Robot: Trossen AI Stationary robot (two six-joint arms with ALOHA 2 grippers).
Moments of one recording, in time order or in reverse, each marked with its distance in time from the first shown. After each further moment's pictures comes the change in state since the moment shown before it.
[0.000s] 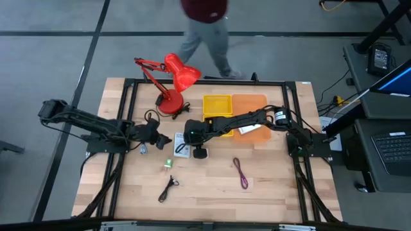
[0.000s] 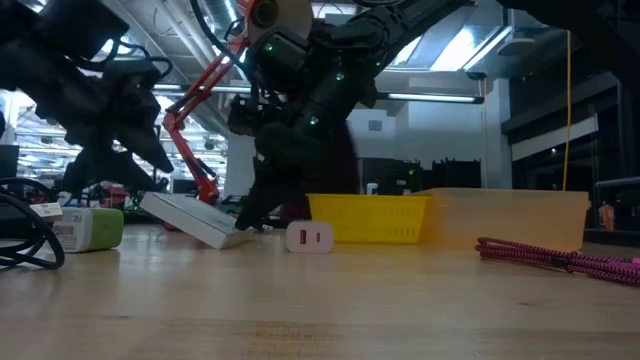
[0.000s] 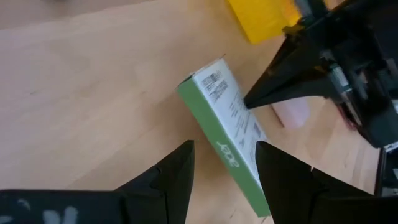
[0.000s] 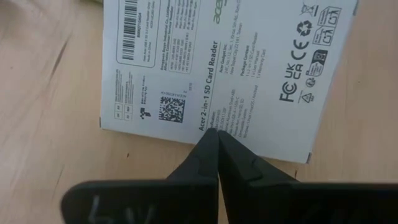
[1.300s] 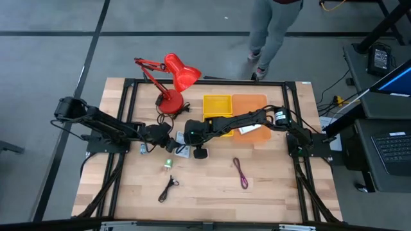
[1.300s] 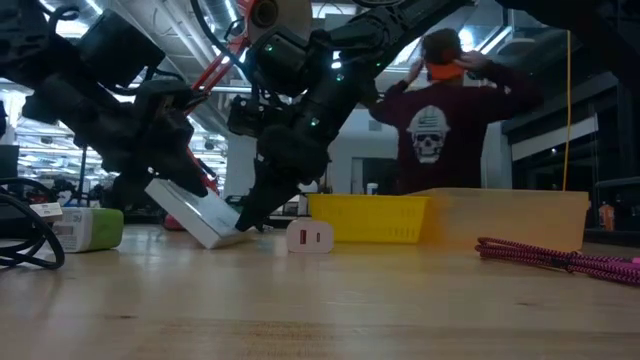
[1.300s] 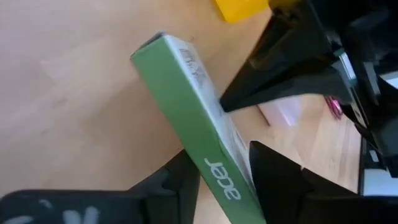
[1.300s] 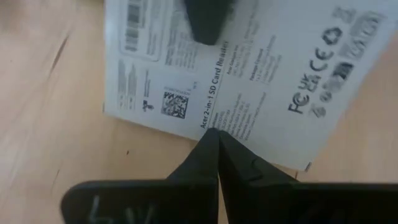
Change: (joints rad) left arm 0.062 0.440 -0.002 0.515 0.157 0.074; right arm 0.000 0.001 -0.002 0.003 0.000 -0.022
